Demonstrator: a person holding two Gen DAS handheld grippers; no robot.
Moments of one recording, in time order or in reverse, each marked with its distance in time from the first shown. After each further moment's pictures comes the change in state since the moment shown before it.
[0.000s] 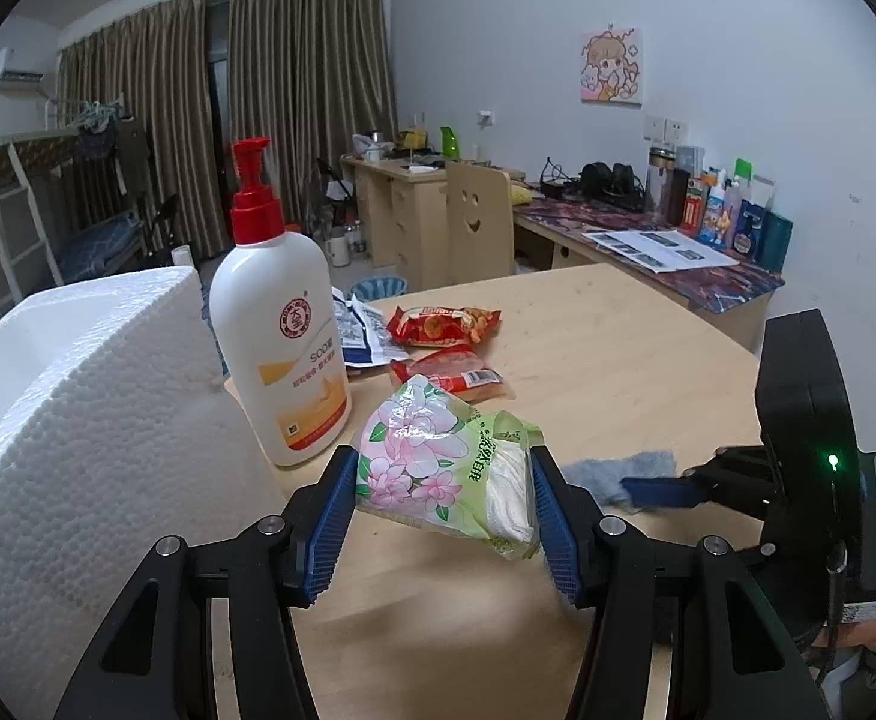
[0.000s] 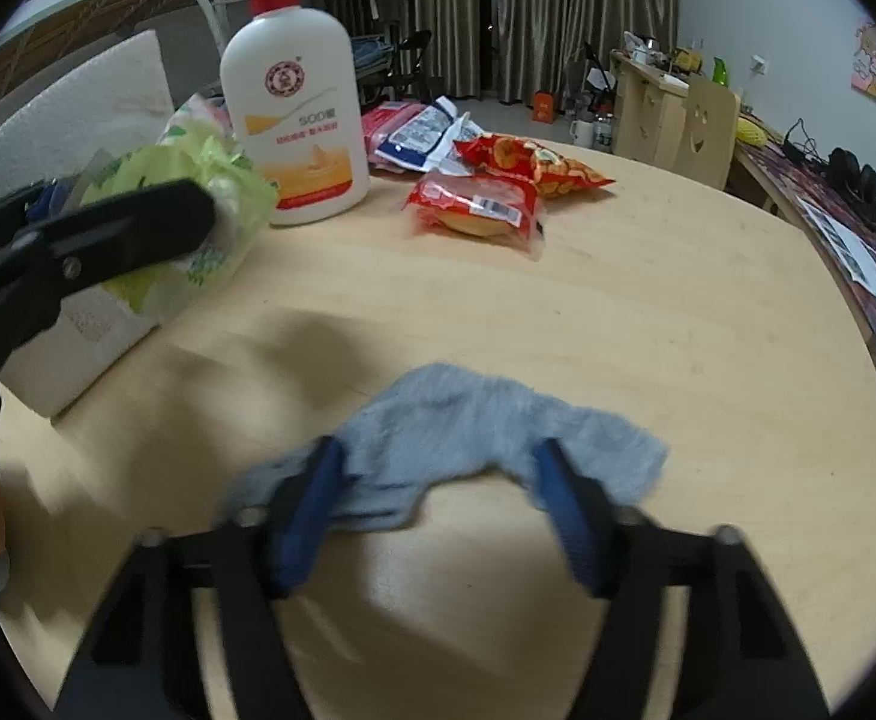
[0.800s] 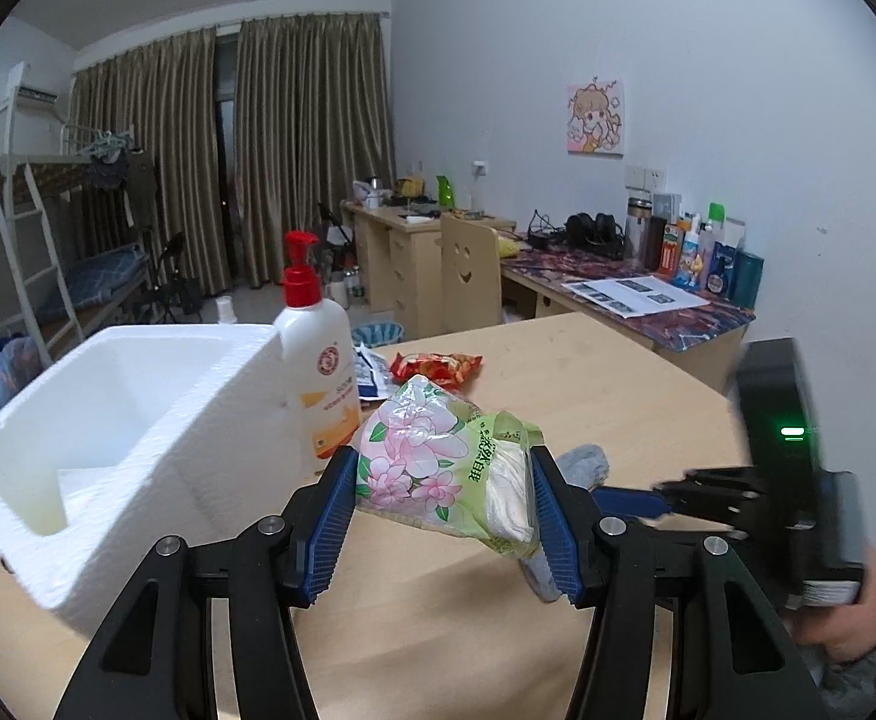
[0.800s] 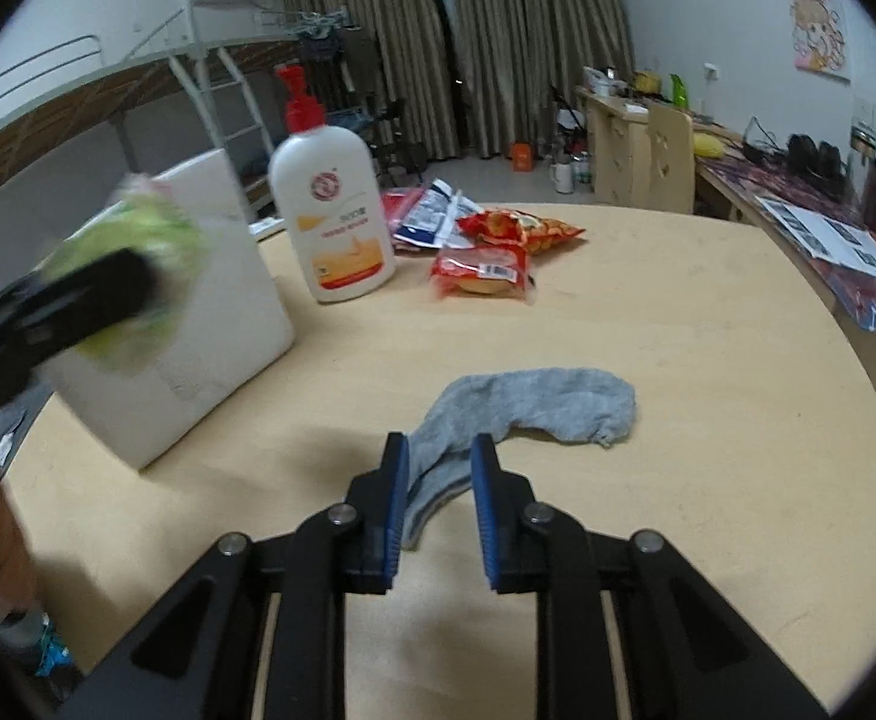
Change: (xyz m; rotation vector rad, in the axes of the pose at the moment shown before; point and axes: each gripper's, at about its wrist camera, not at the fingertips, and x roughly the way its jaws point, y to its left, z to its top) left arm -0.085 -0.008 -0.007 -0.009 -0.119 -0.016; right arm -0.052 0.015 -0.010 0.124 -0.150 0.022
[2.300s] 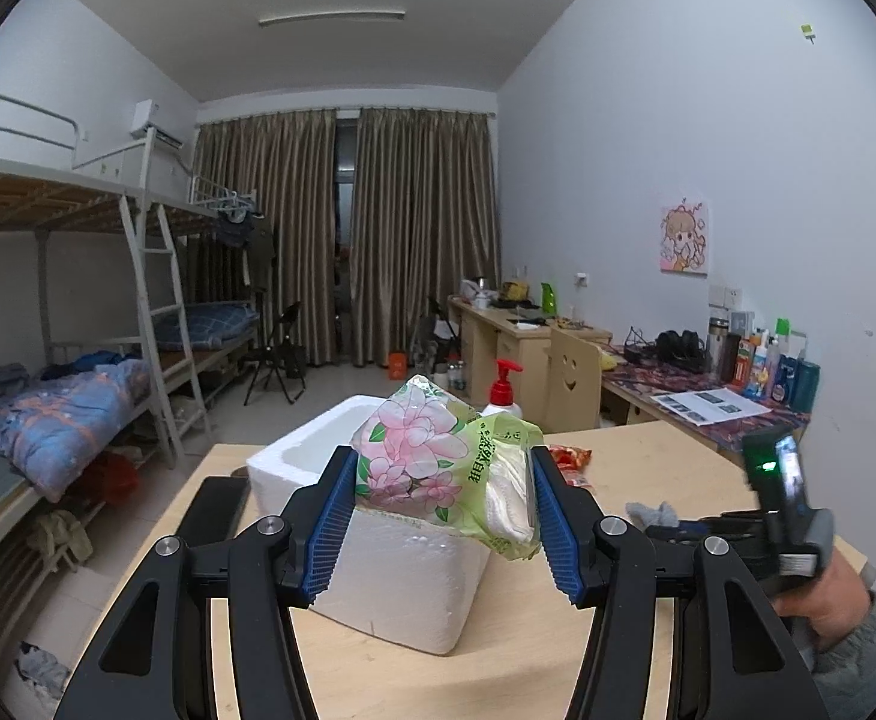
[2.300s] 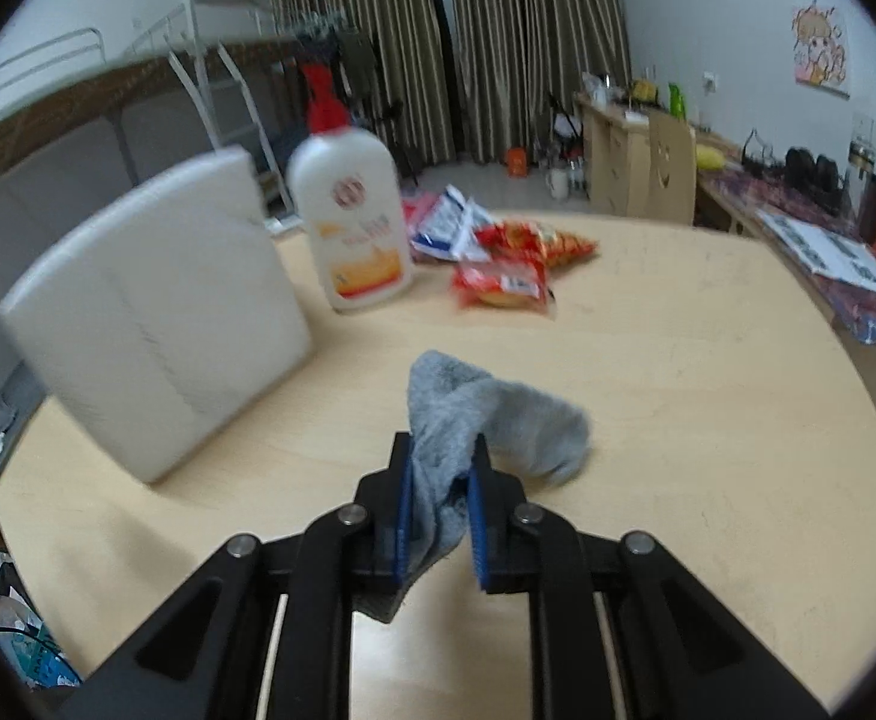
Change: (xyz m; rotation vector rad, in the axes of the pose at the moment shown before) left arm -0.187 0.068 -0.022 -0.107 -0.258 0.234; right arm -0.019 0.026 0.002 -0.008 -0.041 -0.004
